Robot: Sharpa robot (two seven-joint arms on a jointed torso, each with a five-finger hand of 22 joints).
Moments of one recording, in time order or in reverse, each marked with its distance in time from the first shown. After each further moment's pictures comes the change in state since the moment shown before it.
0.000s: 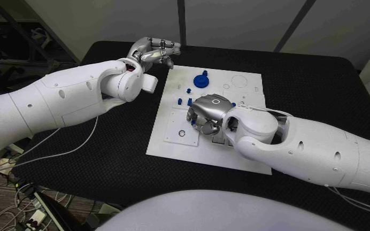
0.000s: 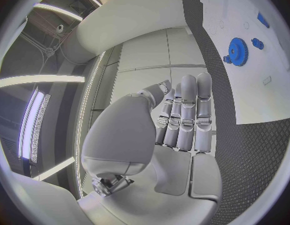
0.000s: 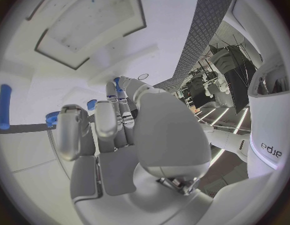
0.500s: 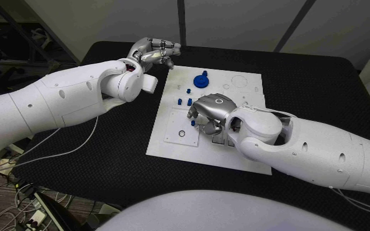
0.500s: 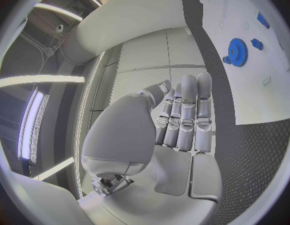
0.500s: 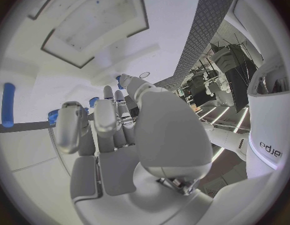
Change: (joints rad) left arm 0.000 0.000 0.000 -0.002 0.000 0.004 -0.005; left_hand 0.000 0.000 0.000 0.000 0.000 0.000 0.000 0.000 -0.001 0.000 0.000 0.000 0.000 -0.003 0.003 0.000 0.000 0.000 0.000 0.000 -0.004 0.000; right arm -0.001 -0.025 -0.001 0.016 0.000 -0.041 0.003; right_hand -0.013 -0.032 -0.010 0.010 -0.012 -0.073 -0.021 0.000 -0.001 -0.056 0.011 -0.001 -0.018 0.000 0.007 -0.033 -0.045 0.000 -0.039 0.010 -0.041 0.000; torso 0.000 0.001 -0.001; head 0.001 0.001
